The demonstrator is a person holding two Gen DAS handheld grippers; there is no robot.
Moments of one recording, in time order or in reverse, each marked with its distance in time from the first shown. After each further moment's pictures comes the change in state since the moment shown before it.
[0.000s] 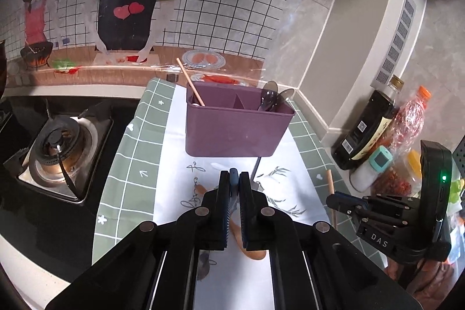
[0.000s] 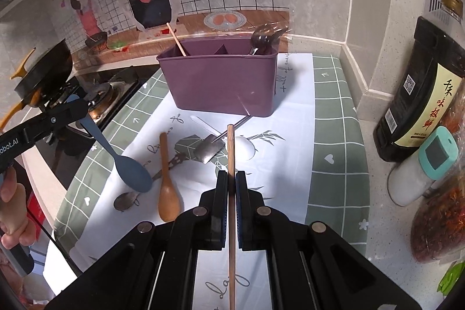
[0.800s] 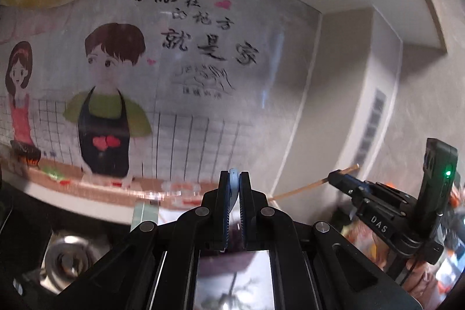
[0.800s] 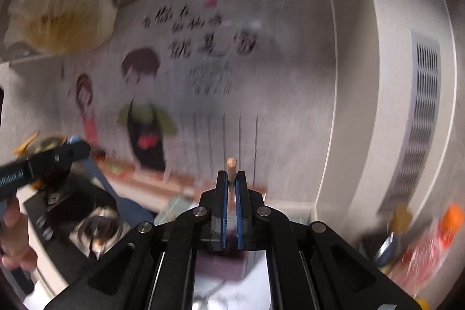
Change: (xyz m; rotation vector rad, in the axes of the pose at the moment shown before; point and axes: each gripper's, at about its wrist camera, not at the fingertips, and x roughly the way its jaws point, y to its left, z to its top) left arm -0.076 -0.030 0.171 0.080 -0.361 -0.092; right arm -0.128 0.007 0.171 -0.062 -0.558 -0.095
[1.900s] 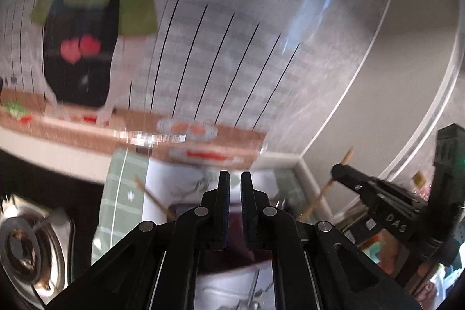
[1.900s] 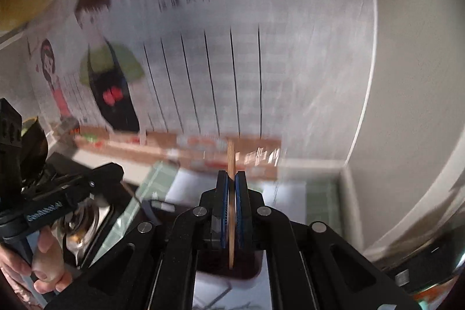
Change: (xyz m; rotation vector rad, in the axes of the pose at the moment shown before) left arm 0.171 0.085 -0.074 -0.168 0.317 -0.014; right arm 0.161 -0.010 -0.065 0.095 0.331 0.020
